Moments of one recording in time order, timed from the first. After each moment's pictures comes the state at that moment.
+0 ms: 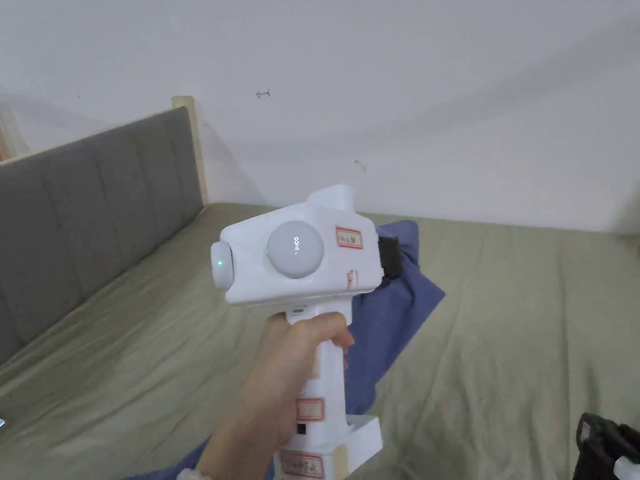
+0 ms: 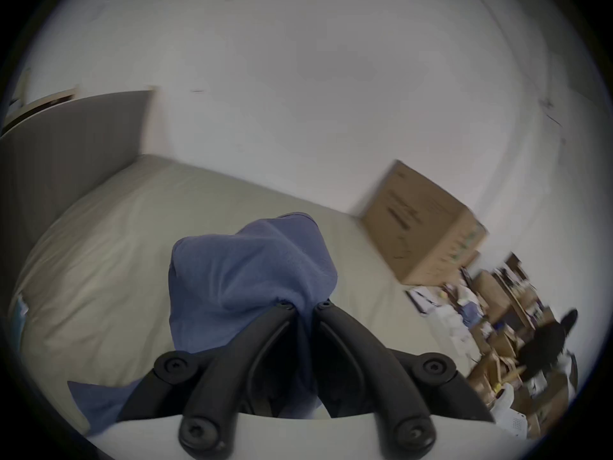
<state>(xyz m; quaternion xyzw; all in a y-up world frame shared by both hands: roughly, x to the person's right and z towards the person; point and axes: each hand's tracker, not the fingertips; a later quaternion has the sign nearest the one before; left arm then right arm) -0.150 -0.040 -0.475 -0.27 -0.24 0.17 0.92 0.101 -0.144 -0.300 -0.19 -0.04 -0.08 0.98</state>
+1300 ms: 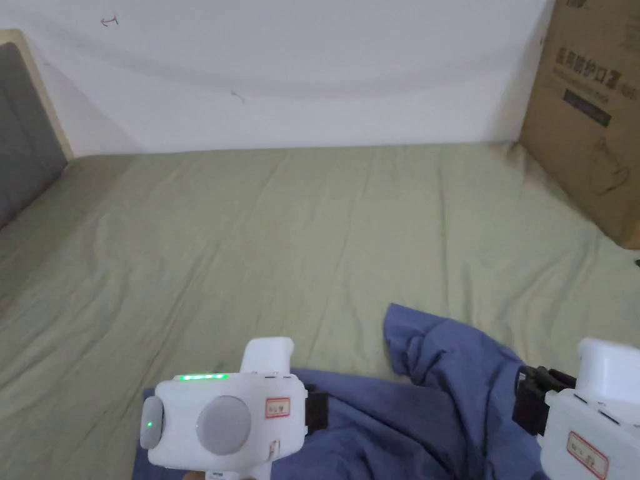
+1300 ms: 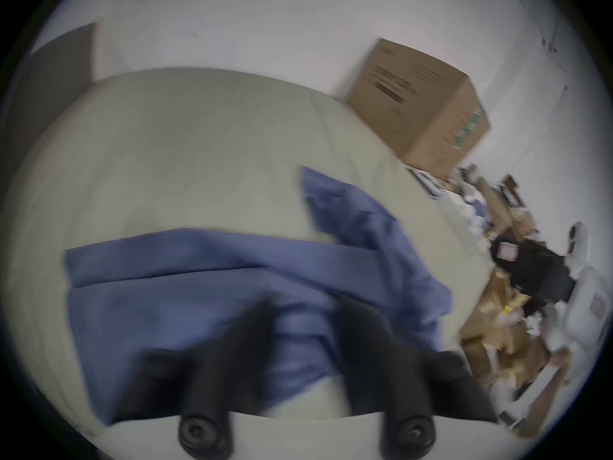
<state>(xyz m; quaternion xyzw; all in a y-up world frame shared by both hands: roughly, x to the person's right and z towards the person) -0.140 -0.240 -0.418 -0.44 -0.22 0.08 0.87 0.158 -0.193 -0.299 -0.28 -0.08 -0.12 0.95</state>
